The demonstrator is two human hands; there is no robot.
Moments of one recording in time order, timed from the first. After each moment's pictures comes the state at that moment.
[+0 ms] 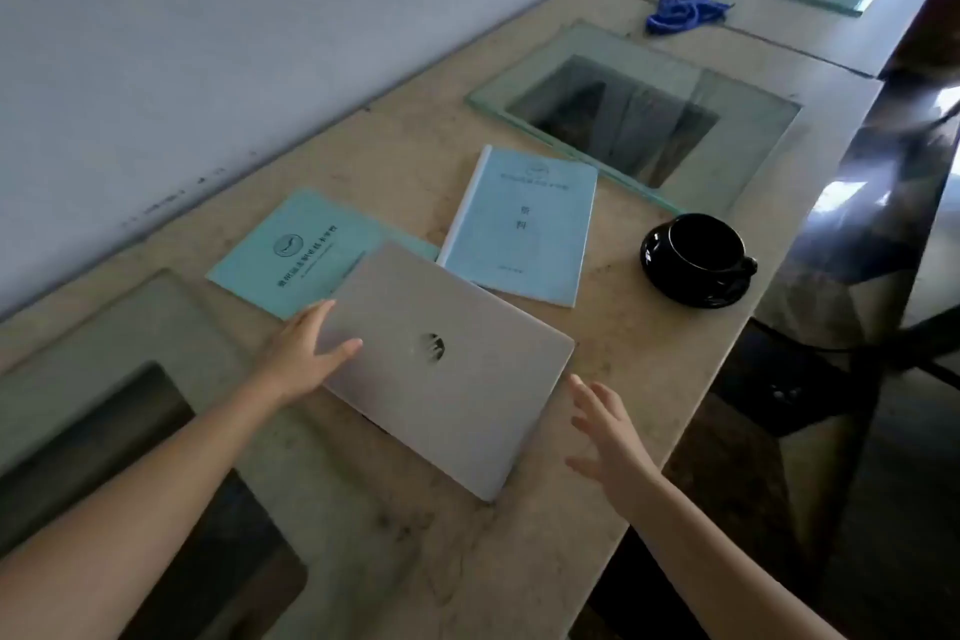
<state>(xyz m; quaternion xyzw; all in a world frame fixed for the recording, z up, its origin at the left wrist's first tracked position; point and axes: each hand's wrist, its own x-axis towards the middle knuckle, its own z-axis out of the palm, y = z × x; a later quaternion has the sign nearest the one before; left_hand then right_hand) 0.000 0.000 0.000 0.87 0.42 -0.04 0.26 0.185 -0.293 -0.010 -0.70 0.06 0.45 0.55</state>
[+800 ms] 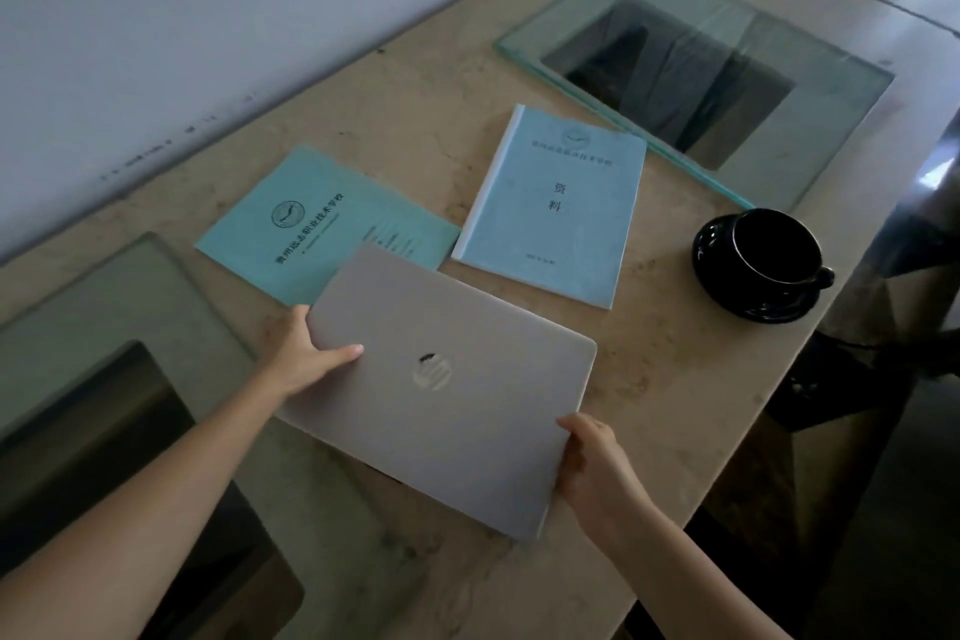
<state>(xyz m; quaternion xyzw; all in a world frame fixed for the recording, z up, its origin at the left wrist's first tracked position) 0.007 0.027 -0.051 0.72 0.56 0.01 0.42 0.174 -0.251 -0.041 -0.62 0.19 0.50 0.58</state>
